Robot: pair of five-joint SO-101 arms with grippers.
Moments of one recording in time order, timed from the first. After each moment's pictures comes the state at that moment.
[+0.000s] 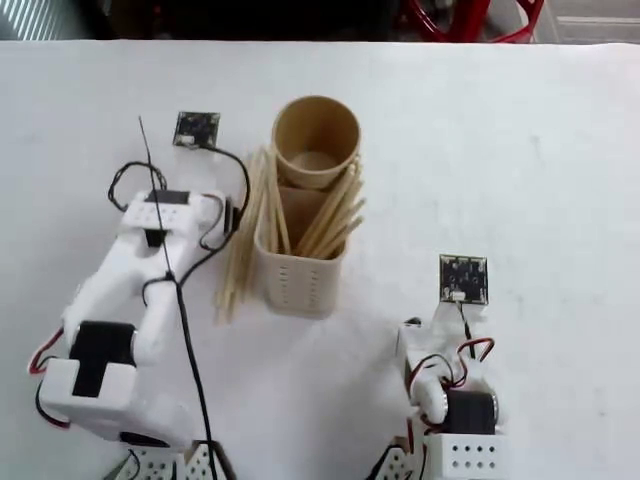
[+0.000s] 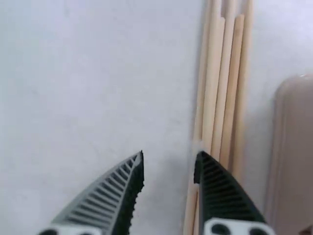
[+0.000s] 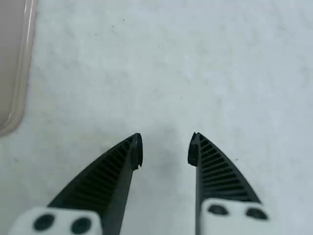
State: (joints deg) left arm -2.4 6.0 30.3 40.4 2.0; right arm -2.4 -102.6 96.4 69.1 -1.0
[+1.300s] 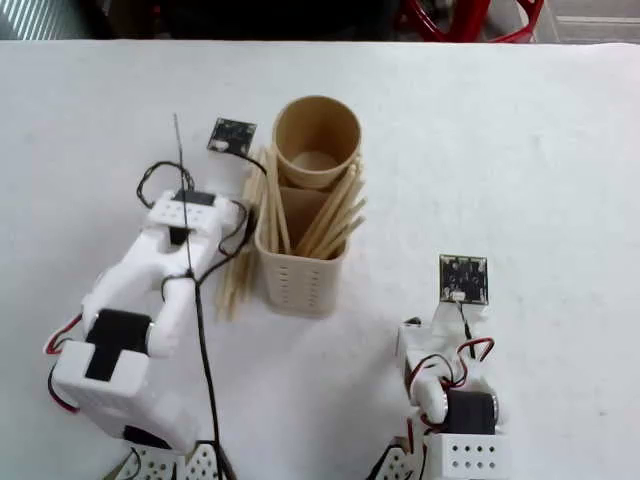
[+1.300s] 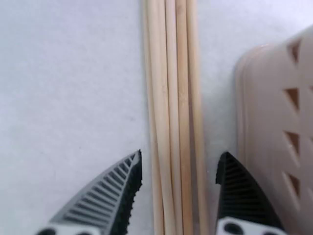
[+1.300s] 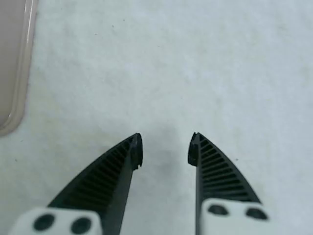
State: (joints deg) left arm 2.9 10.9 27.3 42.2 -1.6; right arm -2.4 -102.6 96.4 69.1 -1.0
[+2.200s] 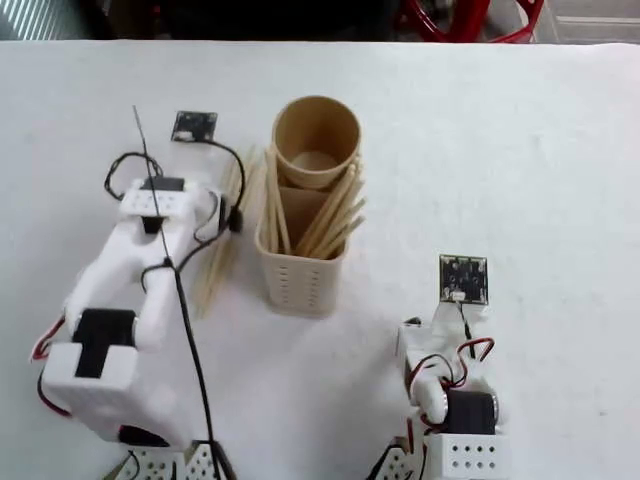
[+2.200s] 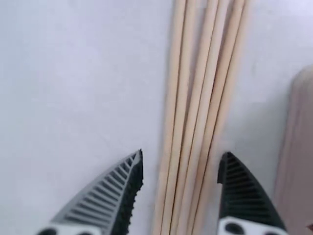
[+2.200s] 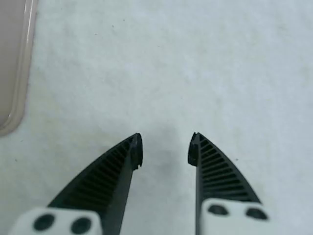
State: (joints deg) left arm -4.2 9.1 23.6 47.9 -0.1; right arm -2.4 -102.6 96.4 69.1 -1.0
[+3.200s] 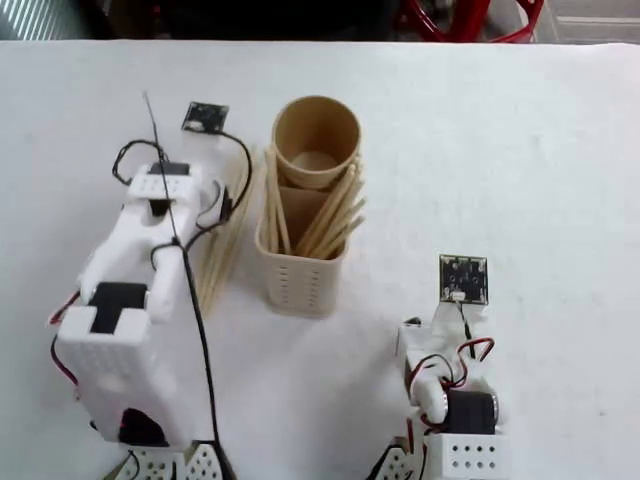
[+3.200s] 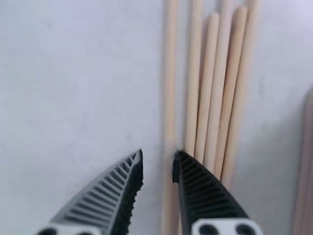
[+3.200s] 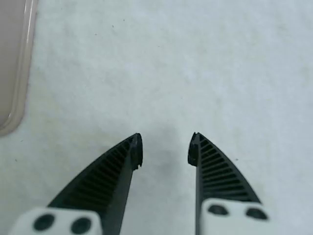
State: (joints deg) left arm -4.0 23.6 9.4 52.4 -5.0; right arm -2.4 -102.6 96.4 69.1 -1.0
